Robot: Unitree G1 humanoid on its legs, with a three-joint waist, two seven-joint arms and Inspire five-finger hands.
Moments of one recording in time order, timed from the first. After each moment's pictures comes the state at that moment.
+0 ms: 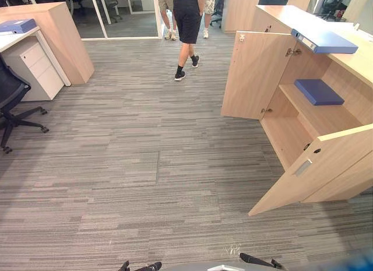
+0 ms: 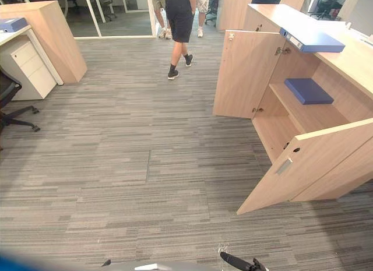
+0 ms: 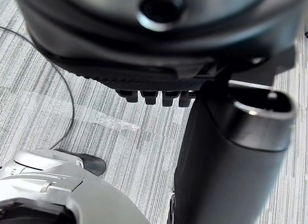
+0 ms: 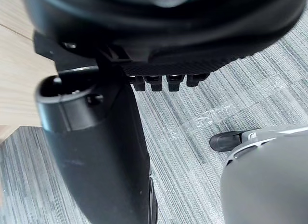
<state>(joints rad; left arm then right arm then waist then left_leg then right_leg) 0.22 0.07 0.24 1.09 -0.08 -0.11 0.05 0.10 -0.07 -0.35 1.16 0.09 -0.02 -0.07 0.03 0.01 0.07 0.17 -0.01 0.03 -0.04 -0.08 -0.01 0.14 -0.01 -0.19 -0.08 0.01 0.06</state>
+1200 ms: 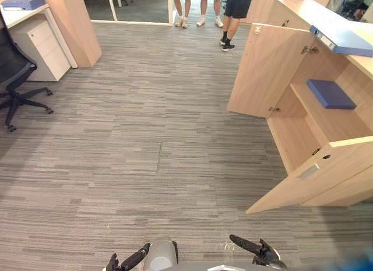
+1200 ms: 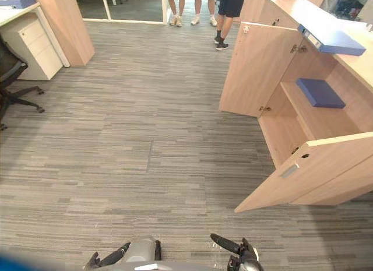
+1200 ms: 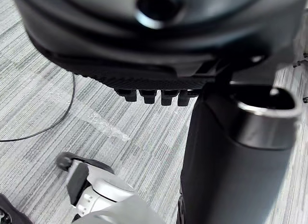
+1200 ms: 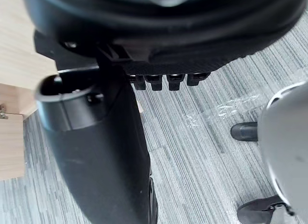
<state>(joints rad) 0.22 -0.01 0.42 0.96 -0.11 -0.12 0.13 0.03 -0.01 -0.27 1.07 0.15 -0.02 -0.12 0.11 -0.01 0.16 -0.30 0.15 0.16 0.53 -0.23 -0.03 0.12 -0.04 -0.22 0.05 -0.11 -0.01</state>
